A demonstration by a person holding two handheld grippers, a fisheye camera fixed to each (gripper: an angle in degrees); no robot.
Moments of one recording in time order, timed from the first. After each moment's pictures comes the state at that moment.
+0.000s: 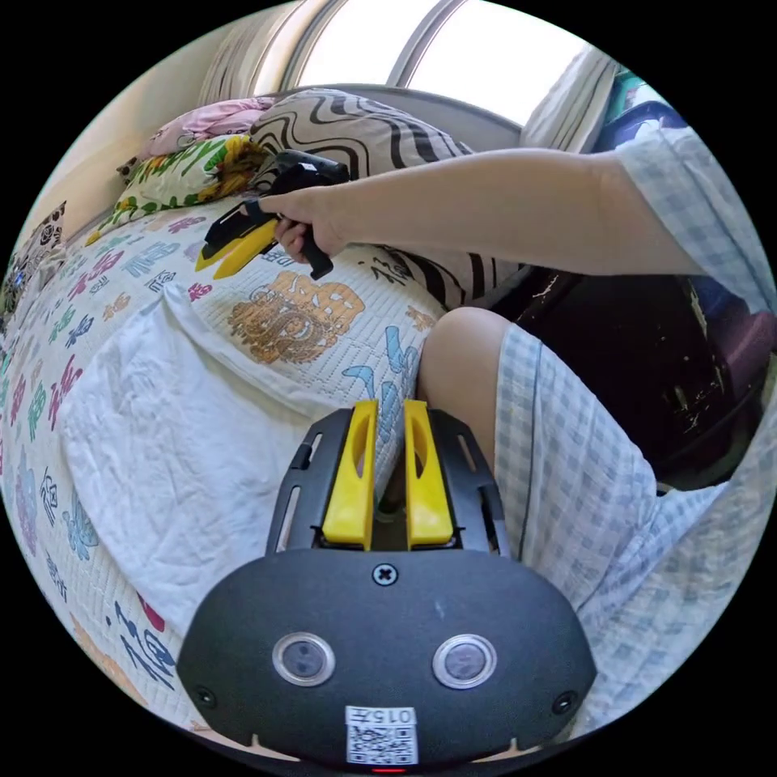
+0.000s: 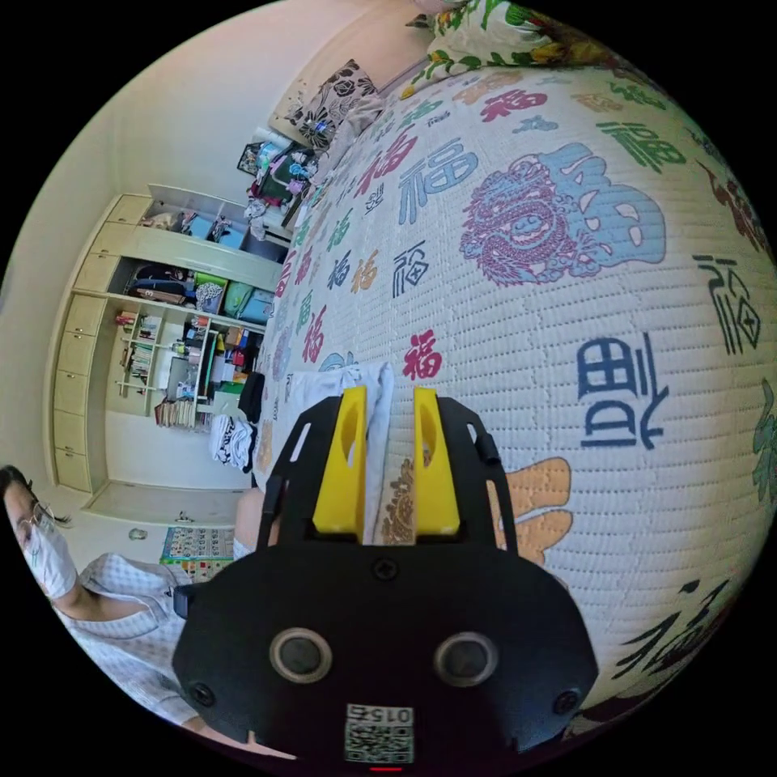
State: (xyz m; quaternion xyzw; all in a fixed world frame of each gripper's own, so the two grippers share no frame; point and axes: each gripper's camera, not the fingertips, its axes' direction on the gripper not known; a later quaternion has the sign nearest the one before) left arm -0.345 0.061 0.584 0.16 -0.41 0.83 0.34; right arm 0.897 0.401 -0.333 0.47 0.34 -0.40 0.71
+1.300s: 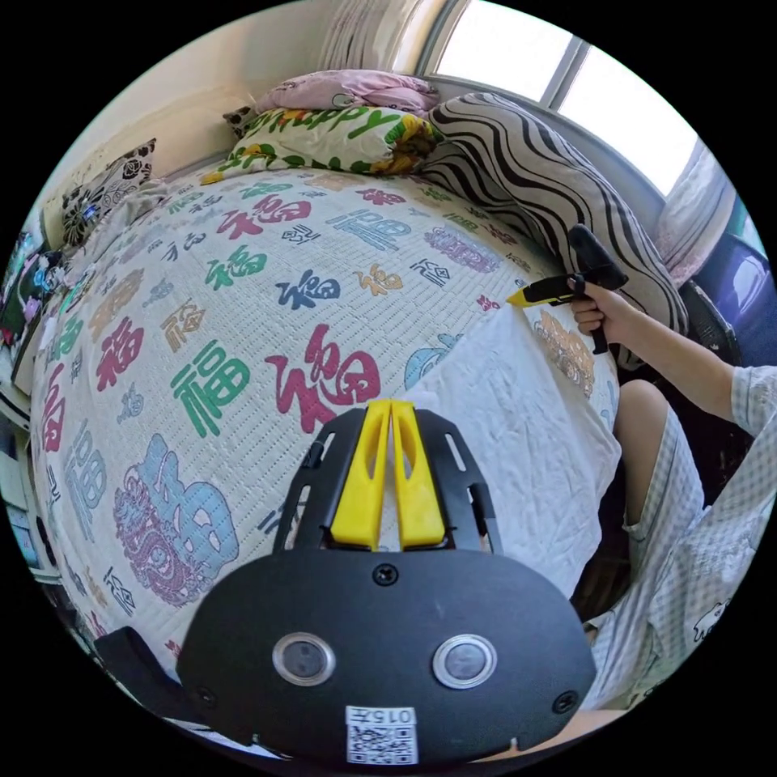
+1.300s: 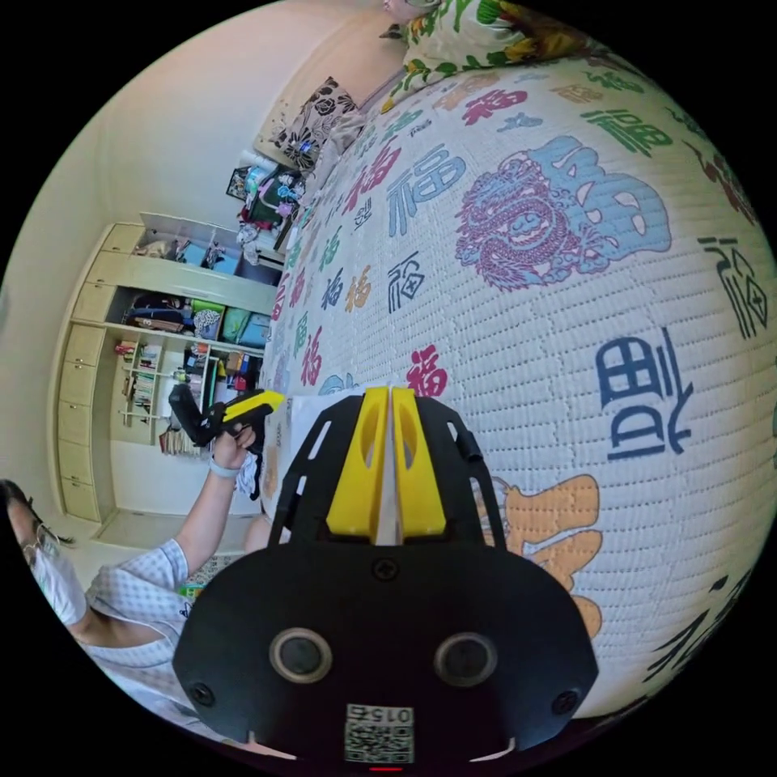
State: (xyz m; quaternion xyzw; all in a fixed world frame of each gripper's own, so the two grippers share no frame) left arm -0.004 -0.101 0.313 0.26 -0.46 0.76 0.38; right arm 0.933 0.476 -0.447 0.50 0.31 -0.39 0.70
